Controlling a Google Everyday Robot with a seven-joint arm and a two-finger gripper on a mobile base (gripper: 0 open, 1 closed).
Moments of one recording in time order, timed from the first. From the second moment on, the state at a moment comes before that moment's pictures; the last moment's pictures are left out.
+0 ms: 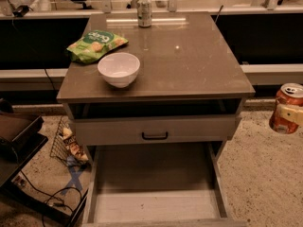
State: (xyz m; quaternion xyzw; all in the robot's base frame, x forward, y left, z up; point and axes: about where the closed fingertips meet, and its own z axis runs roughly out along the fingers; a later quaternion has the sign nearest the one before) arm 0.474 -0.356 0.885 -0.25 0.77 0.11 0.58
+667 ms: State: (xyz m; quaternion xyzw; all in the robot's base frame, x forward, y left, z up) arm 0.494 -0.310 0.839 -0.26 0.76 0.17 0.58
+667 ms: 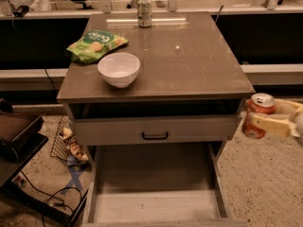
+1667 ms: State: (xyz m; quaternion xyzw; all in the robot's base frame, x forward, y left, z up) arm 0.473 -0.182 0.704 -0.41 0.54 0.38 0.63
